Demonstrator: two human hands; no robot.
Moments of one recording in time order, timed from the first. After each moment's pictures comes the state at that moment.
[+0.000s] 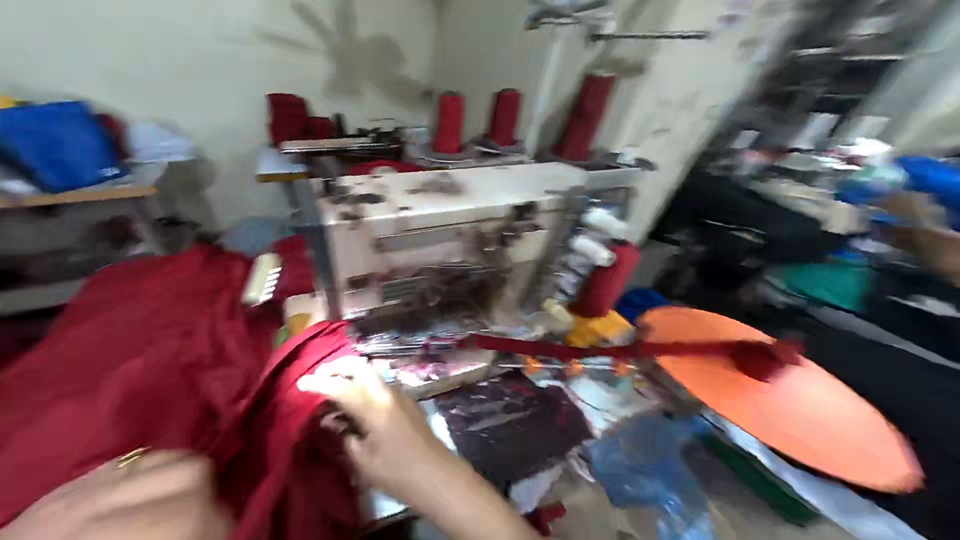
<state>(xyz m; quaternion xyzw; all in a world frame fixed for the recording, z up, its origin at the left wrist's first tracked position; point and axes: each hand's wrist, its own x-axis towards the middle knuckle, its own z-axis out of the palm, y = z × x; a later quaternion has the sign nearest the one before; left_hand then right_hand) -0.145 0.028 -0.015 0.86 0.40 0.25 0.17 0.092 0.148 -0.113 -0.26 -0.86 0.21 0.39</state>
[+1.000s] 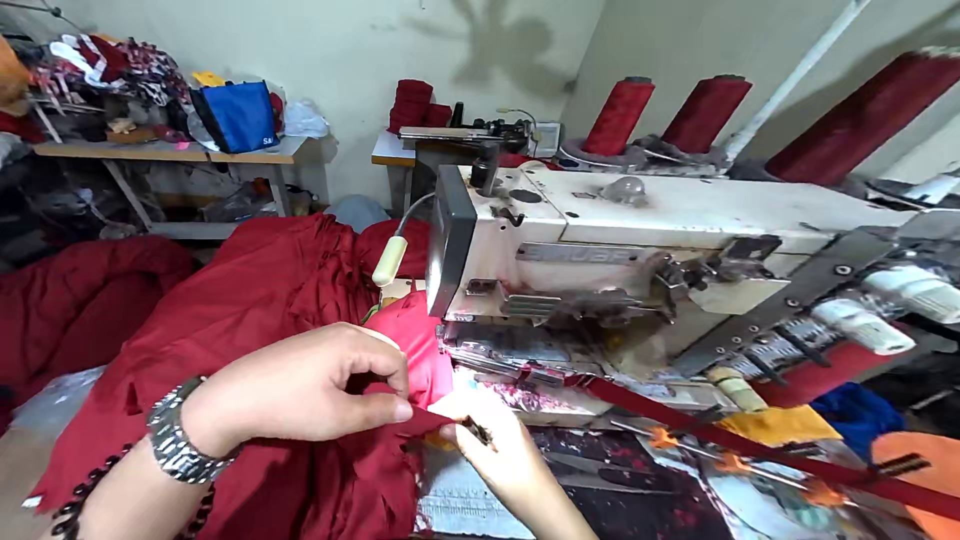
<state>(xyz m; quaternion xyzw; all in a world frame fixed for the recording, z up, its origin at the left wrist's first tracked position) -0.132 0.119 -0.036 0.84 0.38 0.28 0.28 0.125 0.180 -0.168 -0.23 -0.81 0.37 0.40</state>
